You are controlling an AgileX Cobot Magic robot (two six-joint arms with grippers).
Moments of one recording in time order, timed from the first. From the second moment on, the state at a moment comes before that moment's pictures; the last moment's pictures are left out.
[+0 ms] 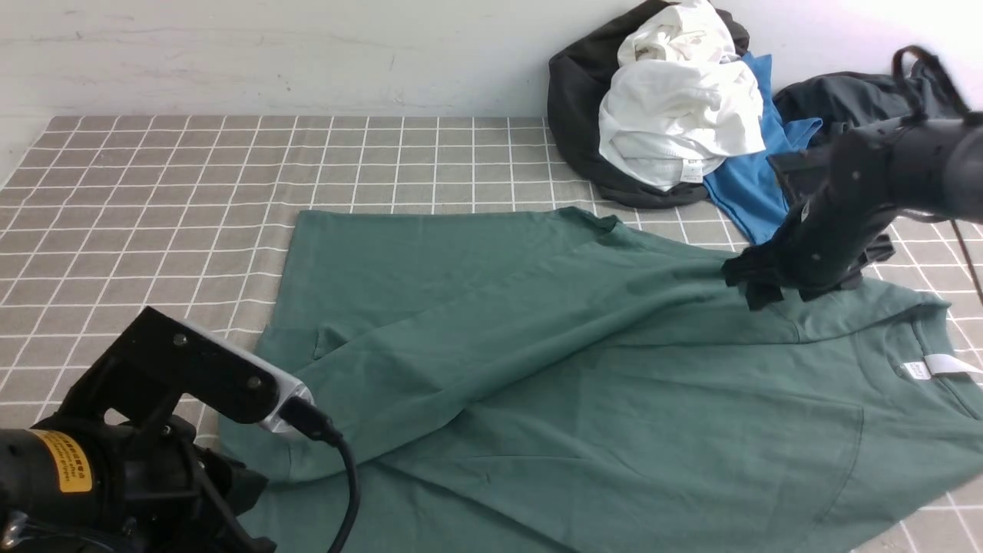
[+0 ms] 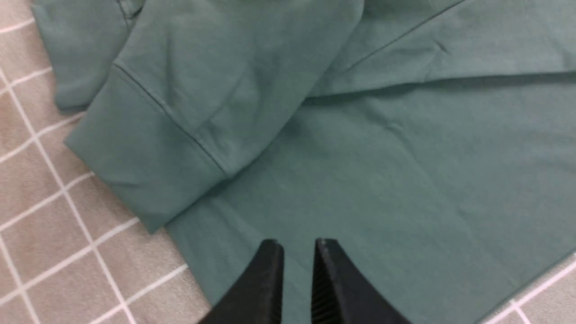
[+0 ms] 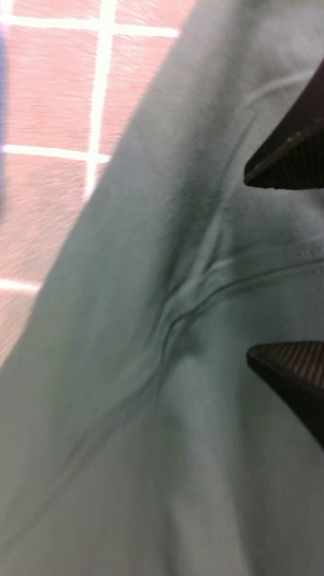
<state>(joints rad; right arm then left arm) 0.14 2.15 -1.56 -0.13 0.82 0.10 -0.41 0.98 -0.56 -0.15 0.60 0.18</state>
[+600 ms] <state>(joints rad) 0.11 2.17 -1.71 -0.18 1.04 -0.01 -0.41 0.98 -0.56 -0.12 0.60 0.19</state>
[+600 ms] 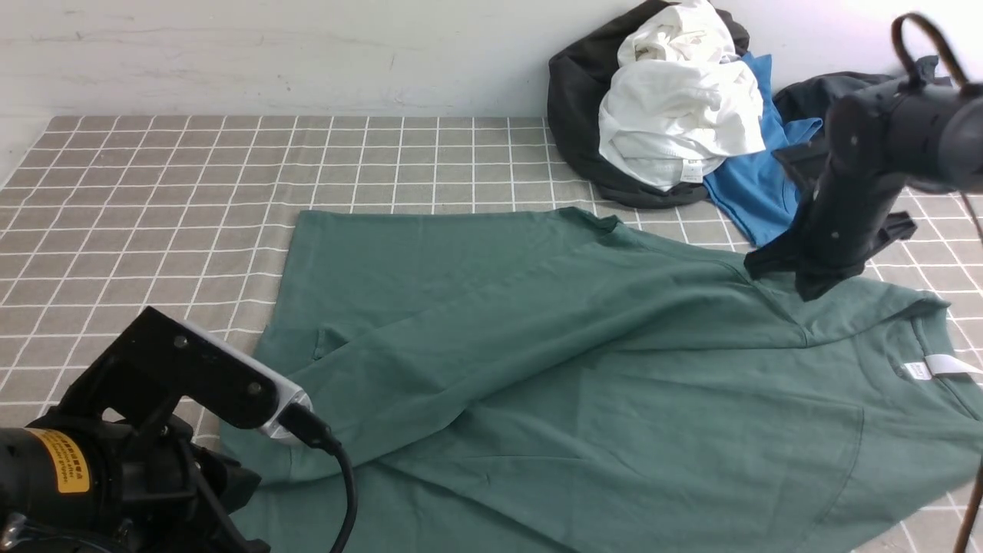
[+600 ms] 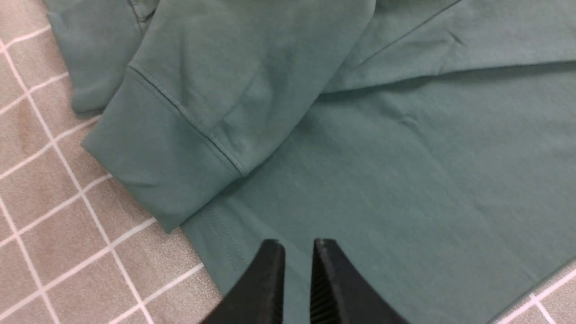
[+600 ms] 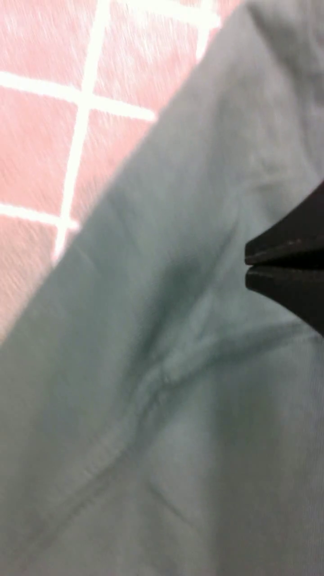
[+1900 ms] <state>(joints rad) 0.09 2.23 -1.77 -0.15 1.15 -0.08 -0.41 0.98 -0.56 -0.14 0.66 0.18</state>
